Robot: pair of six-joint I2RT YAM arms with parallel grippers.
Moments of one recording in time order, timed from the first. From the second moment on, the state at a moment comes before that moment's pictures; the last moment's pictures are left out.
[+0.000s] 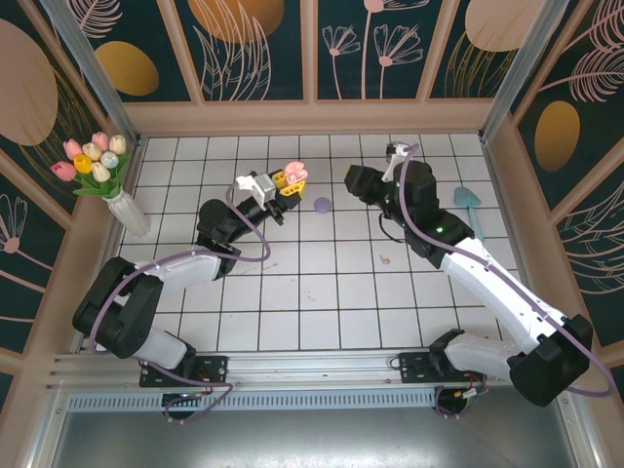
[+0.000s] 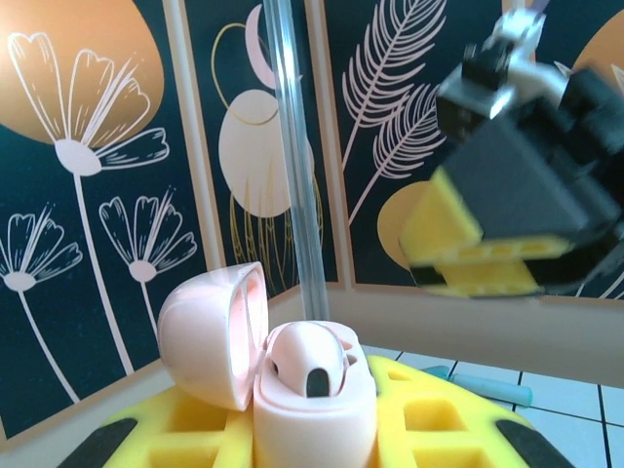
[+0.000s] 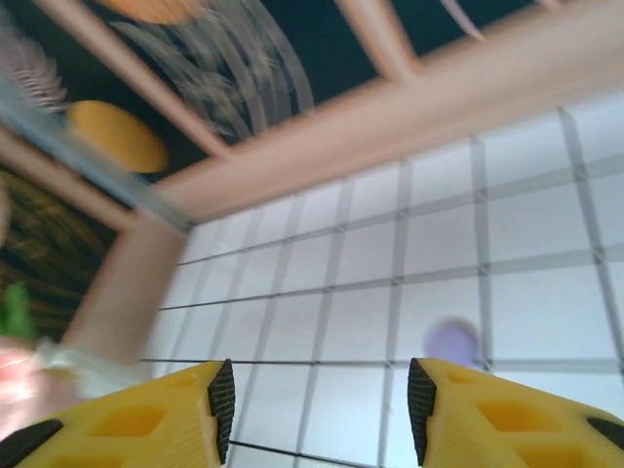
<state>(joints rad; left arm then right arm) -0.52 1.50 0.67 1.18 0.49 -0.06 0.58 1.16 1.04 -0.24 0.08 0.68</state>
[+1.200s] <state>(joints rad) -0.53 1.48 0.59 1.25 0.48 -0.11 0.38 1.40 0.55 -0.10 -0.08 0.86</state>
